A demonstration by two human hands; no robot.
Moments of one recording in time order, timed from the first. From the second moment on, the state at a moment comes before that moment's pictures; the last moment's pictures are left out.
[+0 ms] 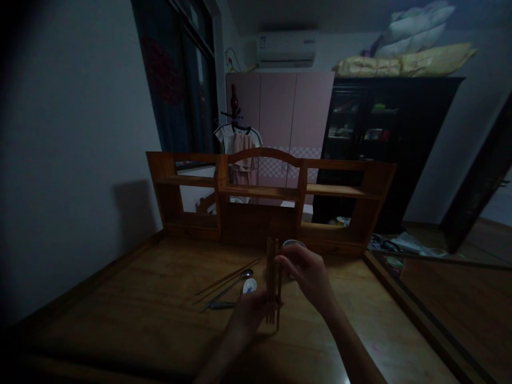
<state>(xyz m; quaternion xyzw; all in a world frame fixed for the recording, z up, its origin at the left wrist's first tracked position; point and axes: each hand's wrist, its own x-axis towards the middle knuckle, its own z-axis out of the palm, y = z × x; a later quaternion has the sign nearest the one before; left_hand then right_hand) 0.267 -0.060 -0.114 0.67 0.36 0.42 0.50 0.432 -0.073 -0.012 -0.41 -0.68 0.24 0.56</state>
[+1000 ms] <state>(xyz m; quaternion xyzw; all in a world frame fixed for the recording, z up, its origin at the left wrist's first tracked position) 0.269 -0.070 -0.112 0.69 0.43 0.32 0.49 0.436 -0.086 -0.011 -0.45 -0.74 0.23 0.45</state>
